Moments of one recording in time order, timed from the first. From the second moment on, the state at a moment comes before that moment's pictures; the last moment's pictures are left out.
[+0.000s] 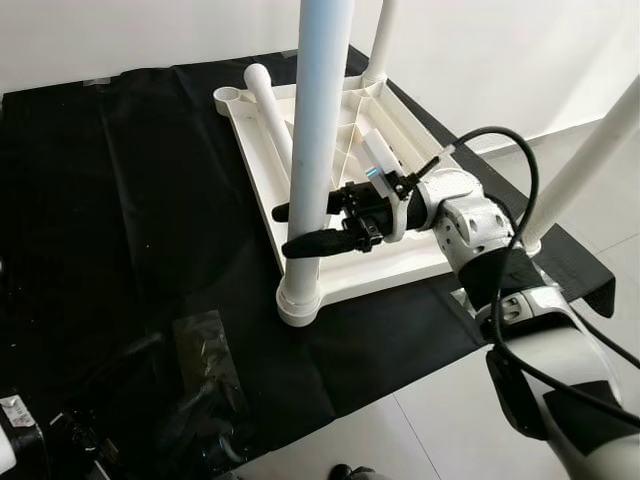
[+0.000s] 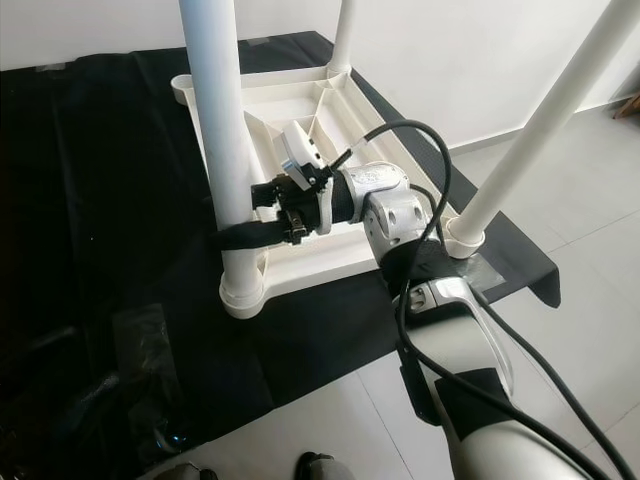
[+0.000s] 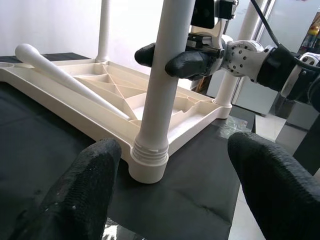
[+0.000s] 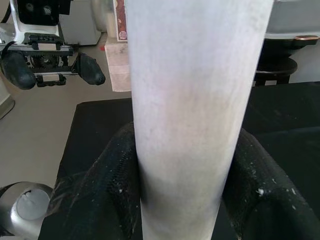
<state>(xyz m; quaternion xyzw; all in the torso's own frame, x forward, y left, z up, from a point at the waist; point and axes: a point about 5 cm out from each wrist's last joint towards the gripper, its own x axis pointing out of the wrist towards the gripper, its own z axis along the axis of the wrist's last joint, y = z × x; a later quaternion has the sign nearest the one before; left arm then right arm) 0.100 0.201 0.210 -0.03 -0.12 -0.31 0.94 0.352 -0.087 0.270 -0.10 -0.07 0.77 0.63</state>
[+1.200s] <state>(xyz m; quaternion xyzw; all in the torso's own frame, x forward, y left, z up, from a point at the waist) 0.127 0.199 0.211 -0.03 -0.15 -0.34 0.93 0.297 -0.051 0.270 -0.06 -0.13 0.61 0.78</state>
